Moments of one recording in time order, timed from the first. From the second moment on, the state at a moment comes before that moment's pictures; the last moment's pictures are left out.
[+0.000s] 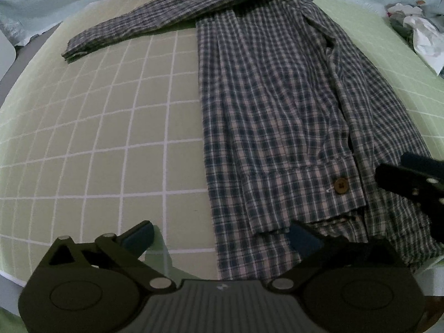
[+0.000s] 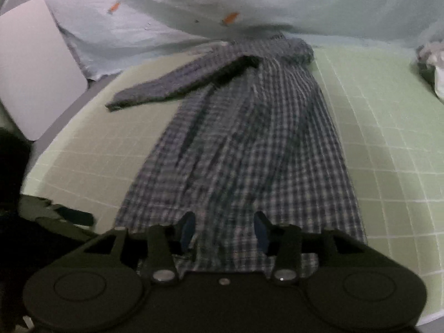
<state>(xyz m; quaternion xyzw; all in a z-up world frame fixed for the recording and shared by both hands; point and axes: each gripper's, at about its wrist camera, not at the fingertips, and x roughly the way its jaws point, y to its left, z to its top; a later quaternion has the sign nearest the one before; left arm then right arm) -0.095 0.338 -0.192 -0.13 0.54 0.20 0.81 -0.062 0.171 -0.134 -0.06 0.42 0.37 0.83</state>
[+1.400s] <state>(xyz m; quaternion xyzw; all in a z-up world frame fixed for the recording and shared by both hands) 0.013 0.663 -0.183 -0.27 0.38 0.47 0.75 0.374 0.308 -0.171 0.12 0.42 0.30 0.85</state>
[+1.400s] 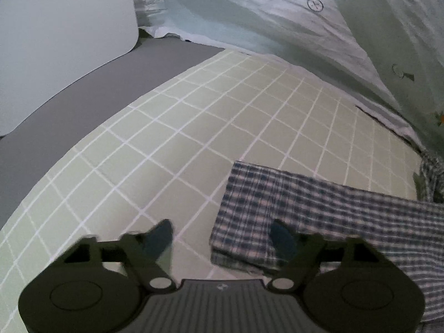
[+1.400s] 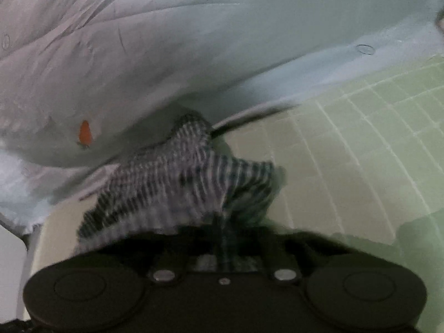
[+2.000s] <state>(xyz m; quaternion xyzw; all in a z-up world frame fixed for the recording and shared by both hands) -0.001 0.662 -0.183 -0.34 0.32 0.46 0.76 0.312 0.295 -0.131 -0.03 0.35 0.27 0.90</state>
